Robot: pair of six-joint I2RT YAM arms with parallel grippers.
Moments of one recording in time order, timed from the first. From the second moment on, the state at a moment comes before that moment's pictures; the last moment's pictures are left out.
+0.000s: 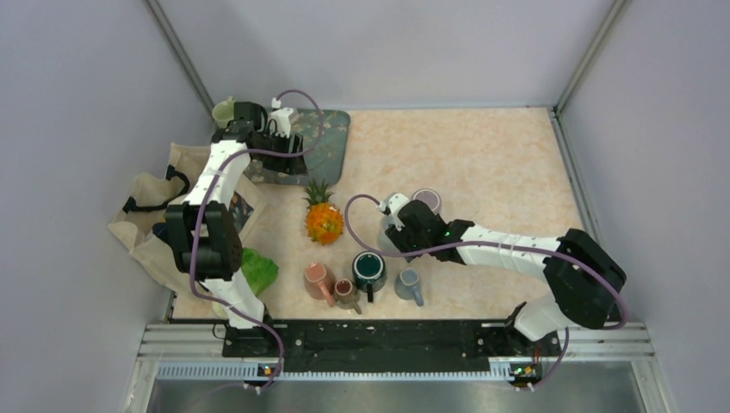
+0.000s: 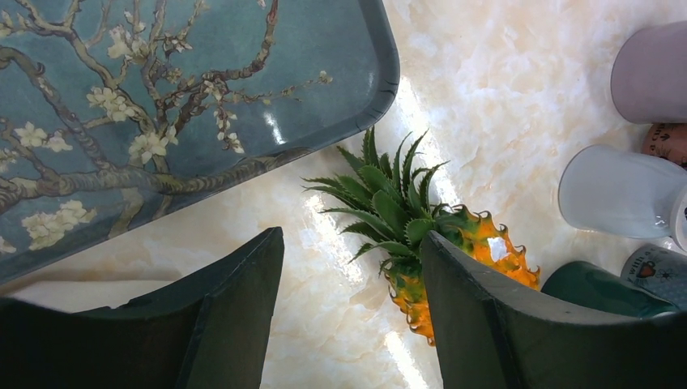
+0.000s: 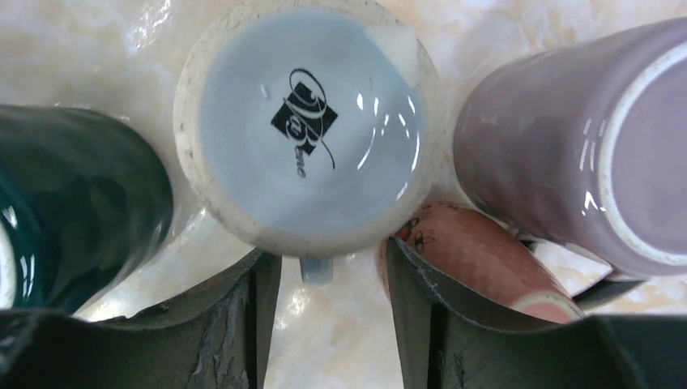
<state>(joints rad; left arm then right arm) 0.01 1.77 1.54 -0.75 0.49 0.23 0.89 1.45 0.81 -0.22 0.17 0.03</state>
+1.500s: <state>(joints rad) -0.19 1.67 1.54 -0.34 0.99 -0.53 0.62 1.42 0.88 0.61 -0.21 0.55</state>
